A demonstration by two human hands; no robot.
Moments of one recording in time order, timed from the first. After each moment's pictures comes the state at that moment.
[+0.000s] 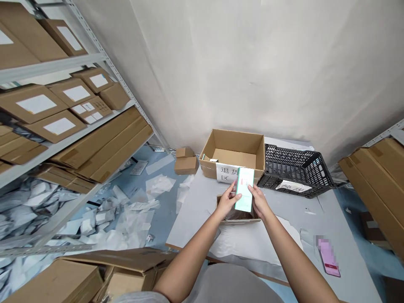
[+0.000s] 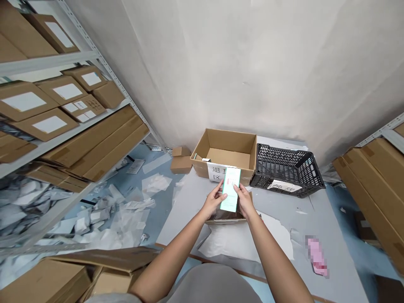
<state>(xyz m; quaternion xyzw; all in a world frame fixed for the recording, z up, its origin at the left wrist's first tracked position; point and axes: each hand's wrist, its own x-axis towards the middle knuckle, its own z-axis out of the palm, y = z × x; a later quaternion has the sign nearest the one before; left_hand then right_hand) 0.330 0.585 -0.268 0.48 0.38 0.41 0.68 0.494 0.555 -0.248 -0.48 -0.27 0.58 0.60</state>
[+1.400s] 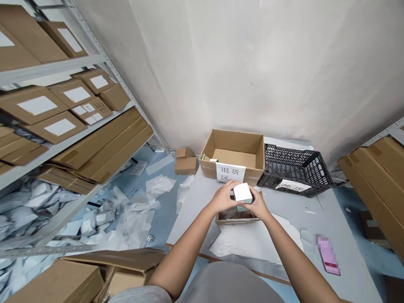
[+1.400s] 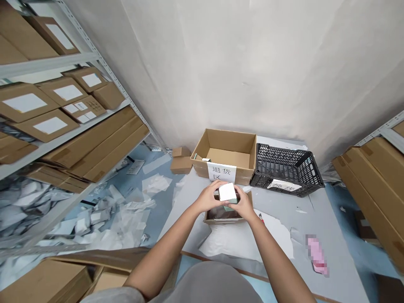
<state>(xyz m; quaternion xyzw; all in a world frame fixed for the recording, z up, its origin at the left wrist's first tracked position) 0.301 0.597 -0.179 0.79 0.32 0.30 0.42 0.506 0.535 -0.251 -0.54 -0.52 0.40 0.52</state>
